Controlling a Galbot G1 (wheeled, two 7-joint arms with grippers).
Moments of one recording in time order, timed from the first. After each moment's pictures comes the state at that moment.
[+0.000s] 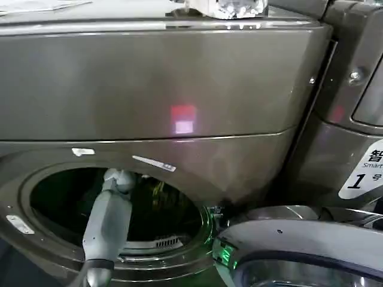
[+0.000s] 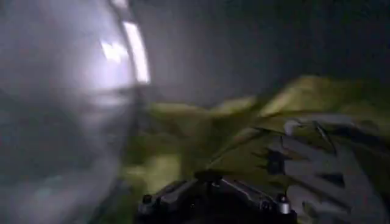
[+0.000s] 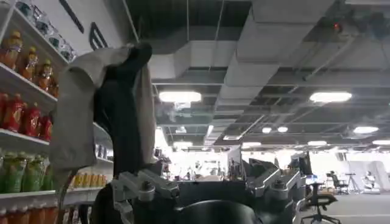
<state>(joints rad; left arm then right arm) 0.49 -1.52 -0.51 -1.23 0.67 0.20 0.53 -1.67 1.10 2.39 1.56 0.51 -0.10 0.05</state>
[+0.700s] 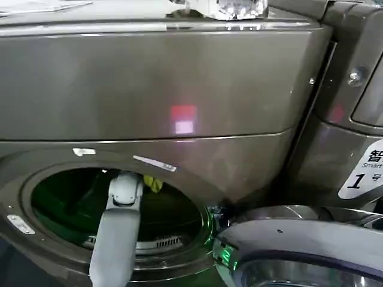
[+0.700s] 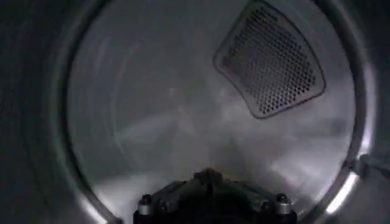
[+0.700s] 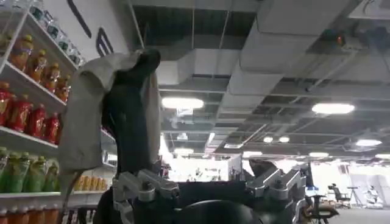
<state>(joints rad) 0.66 -1.57 -0.50 -1.52 0.17 0.37 0.02 -1.67 1.11 2.37 1.58 0.51 -0.08 0.06</state>
